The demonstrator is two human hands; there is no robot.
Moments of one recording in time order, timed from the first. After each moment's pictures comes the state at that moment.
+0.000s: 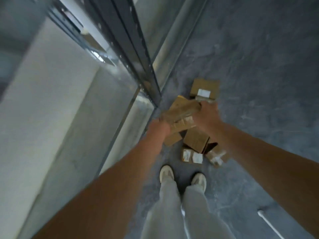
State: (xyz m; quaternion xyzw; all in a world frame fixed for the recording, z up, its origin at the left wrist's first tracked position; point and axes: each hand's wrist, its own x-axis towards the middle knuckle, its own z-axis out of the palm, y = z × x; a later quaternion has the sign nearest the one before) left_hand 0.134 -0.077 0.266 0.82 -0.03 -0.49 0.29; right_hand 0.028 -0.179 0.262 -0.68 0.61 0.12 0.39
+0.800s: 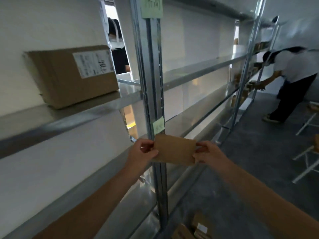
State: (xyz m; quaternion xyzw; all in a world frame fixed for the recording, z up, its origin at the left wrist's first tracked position) left_hand 0.125 -0.009 0.764 0.73 -0.26 -0.14 0.62; right_hand -0.017 -0.204 0.743 -0.72 0.34 -0.19 0.56
